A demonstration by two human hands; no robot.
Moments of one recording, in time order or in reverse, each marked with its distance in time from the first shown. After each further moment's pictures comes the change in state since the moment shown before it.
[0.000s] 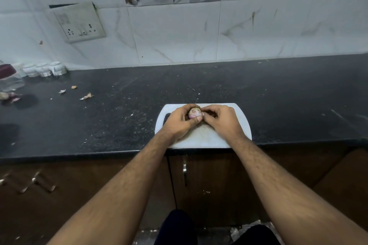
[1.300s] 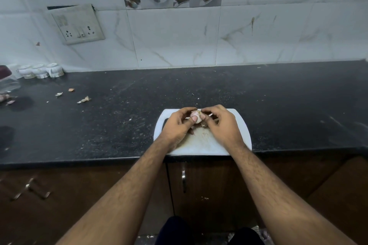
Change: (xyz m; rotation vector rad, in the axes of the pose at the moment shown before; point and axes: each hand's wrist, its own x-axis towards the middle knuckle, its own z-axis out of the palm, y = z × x) left_hand 0.002 -0.001 0.001 -0.168 0.085 0.004; right_hand 0.005 0.005 0.006 -0.032 0.118 -0.062
